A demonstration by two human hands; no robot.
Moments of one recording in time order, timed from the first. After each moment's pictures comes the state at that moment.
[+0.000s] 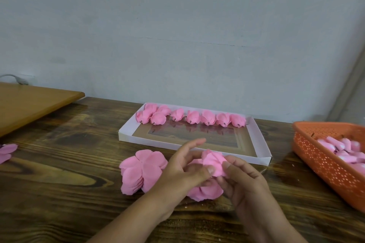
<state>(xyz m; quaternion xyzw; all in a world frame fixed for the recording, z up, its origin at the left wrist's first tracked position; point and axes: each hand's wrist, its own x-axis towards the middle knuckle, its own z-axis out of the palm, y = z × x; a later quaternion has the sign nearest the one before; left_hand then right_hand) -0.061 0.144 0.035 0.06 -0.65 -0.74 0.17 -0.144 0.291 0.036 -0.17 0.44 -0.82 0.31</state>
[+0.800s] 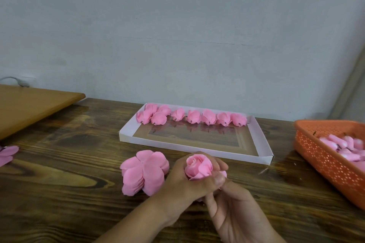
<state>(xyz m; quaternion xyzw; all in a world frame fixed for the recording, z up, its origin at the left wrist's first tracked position) -0.056 0.155 0.040 -0.04 -0.65 -0.74 0.17 -0.109 0.276 0.042 -0.12 0.24 -0.84 0.47</state>
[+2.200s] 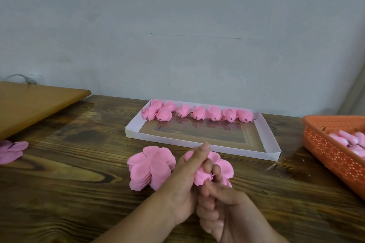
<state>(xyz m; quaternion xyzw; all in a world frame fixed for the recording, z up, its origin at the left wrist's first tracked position) -0.060 0.156 0.041 0.10 -0.41 -0.90 0.11 -0.096 0.269 0.039 -0.10 0.39 -0.75 0.53</state>
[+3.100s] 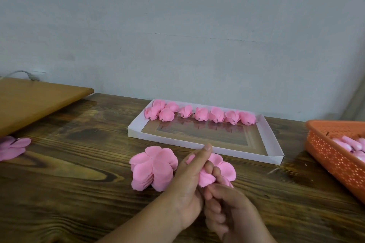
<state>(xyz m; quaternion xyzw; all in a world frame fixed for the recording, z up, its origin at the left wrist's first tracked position) -0.063 0.160 0.040 0.15 -0.37 -0.91 0.13 -0.097 0.265 0.033 -0.11 0.51 -0.74 0.42</state>
